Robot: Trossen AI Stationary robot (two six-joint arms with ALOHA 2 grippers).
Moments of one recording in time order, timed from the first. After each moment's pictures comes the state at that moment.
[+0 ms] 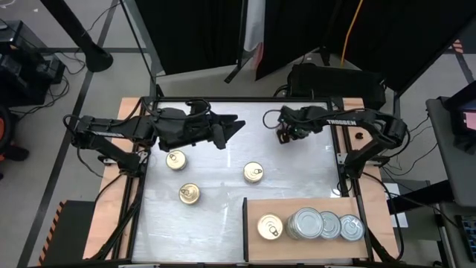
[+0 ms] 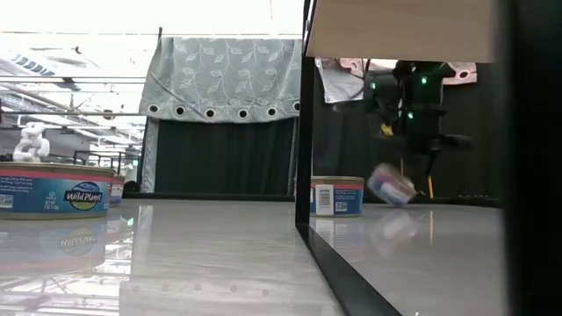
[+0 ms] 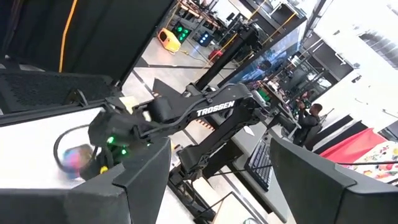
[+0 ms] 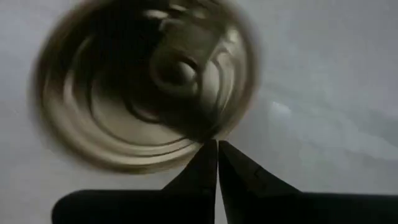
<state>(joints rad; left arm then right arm) -0.15 1.44 1.64 -0.30 -0.50 -0.78 -0.50 1.54 0.89 -0.78 0.18 0.77</state>
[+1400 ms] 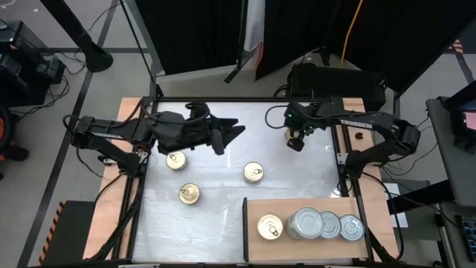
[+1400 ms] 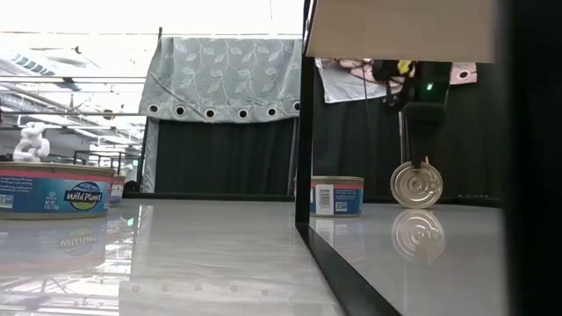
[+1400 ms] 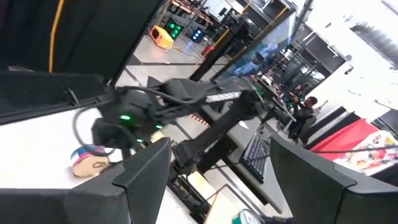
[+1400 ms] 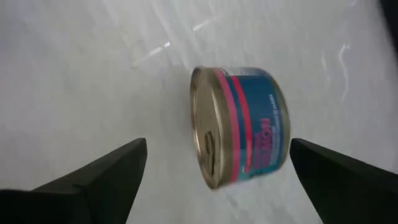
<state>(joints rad) -0.18 1.44 1.64 -0.29 -0.50 -0.75 -0.51 1.39 0.94 -0.87 0.12 -0.01</state>
